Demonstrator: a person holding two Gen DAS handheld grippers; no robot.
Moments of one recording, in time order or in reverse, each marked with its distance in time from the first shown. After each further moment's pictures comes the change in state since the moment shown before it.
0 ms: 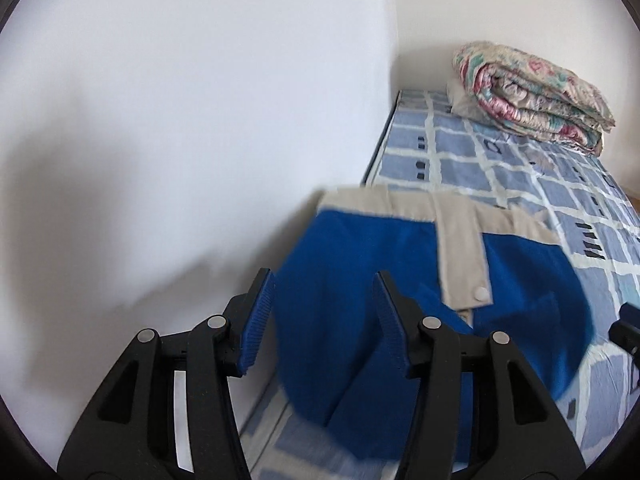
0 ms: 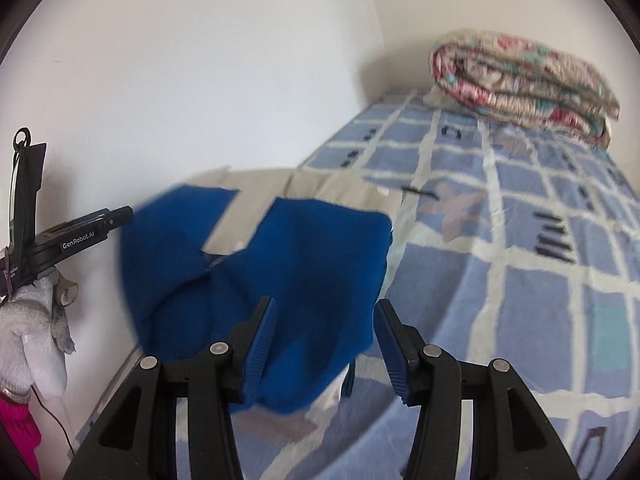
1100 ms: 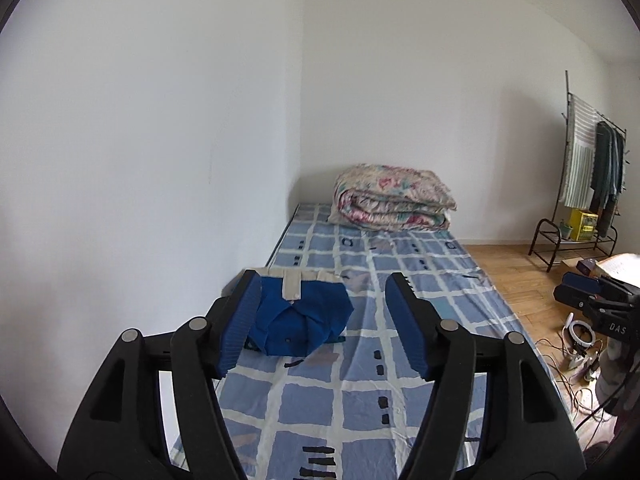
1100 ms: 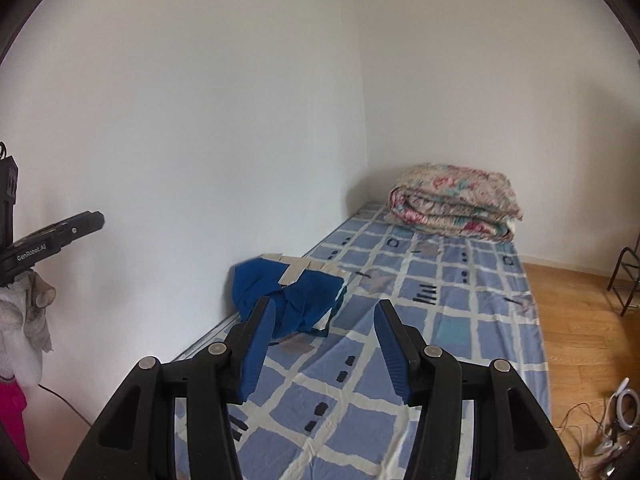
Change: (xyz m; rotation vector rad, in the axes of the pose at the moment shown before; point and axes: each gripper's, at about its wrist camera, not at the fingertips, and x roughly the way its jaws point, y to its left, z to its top) left arm -0.537 0.026 -0.096 0.023 -0.374 -0.334; right arm -0.488 0.078 -0.123 -0.114 -0.340 -0.112
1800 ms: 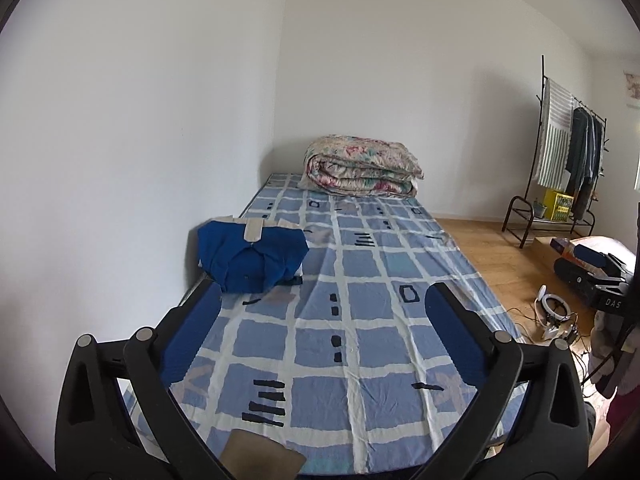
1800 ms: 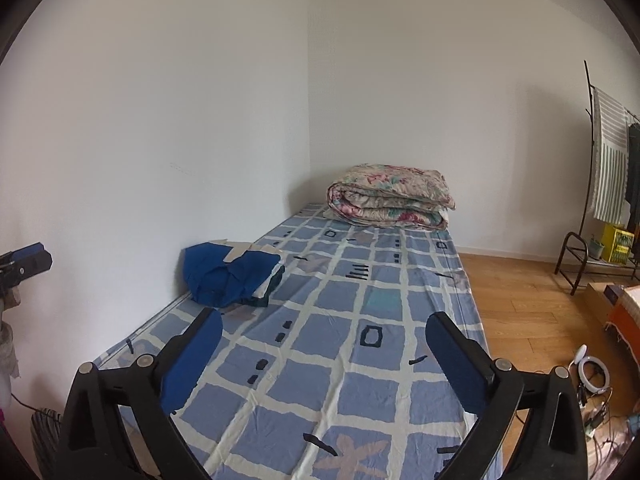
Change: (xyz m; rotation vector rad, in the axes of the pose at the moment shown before) left arm -0.058 -0.066 -0.110 -0.017 0.077 -0.068; right arm -0.086 -0.034 -0.101 0.037 -0.028 -0.191
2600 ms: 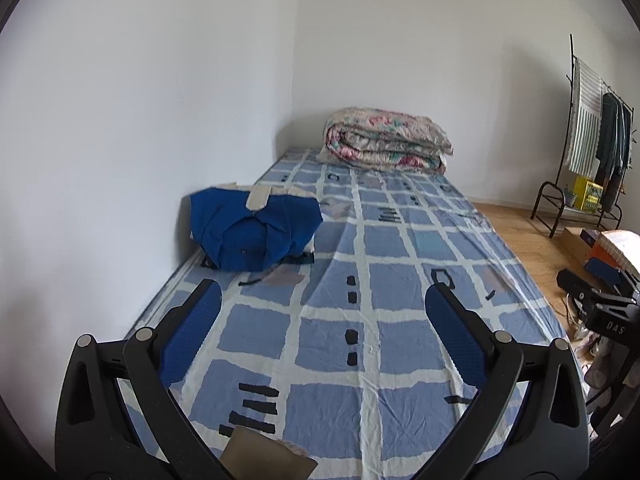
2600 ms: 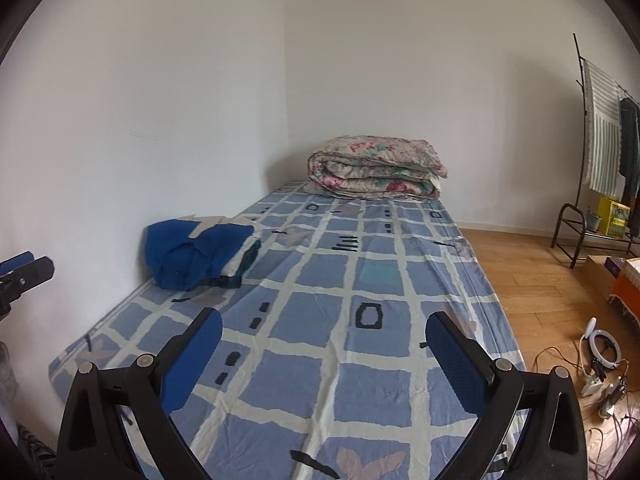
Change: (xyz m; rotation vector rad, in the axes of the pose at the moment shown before) left arm 0.149 -0.007 -0.061 -0.013 0.069 0.087; right arm 0.118 -0.006 -0.063 0.037 0.053 -0.076
